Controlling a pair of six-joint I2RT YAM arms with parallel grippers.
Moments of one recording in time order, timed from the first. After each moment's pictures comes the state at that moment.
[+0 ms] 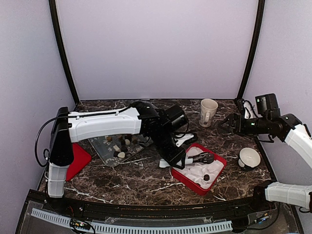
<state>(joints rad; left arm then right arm) -1.11 2.10 1.92 -0.97 0.34 -0.20 0.27 0.92 0.88 -0.69 -0.34 0.43</state>
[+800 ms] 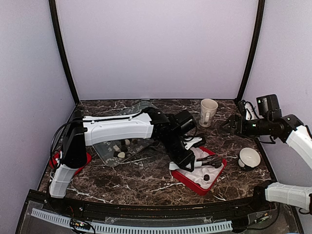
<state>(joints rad) -1.14 2.25 2.03 -0.92 0.40 -0.19 0.27 0.89 0.88 -0.73 -0.33 0.43</state>
